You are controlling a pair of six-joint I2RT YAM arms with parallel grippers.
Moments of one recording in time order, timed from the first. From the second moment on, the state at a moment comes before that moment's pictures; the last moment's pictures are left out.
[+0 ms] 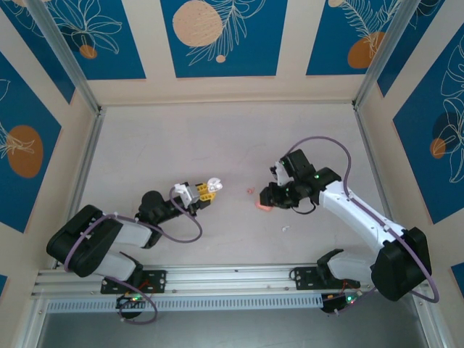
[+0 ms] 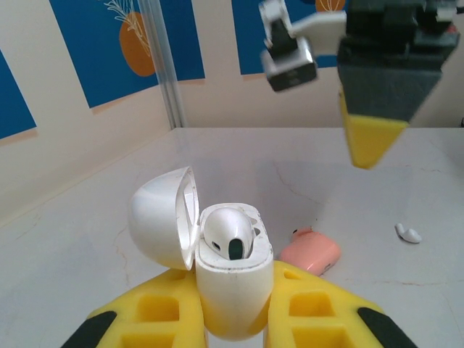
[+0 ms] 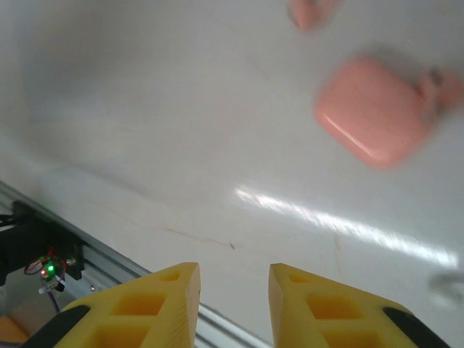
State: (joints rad) left arm -0.54 1.43 0.18 1.28 0.59 0.14; right arm 0.49 1.20 0.88 -0.85 -0.41 0.54
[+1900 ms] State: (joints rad) left arm -0.54 1.29 0.17 1.13 0.57 0.19; right arm 0.47 1.39 0.75 -0.74 -0.23 0.71
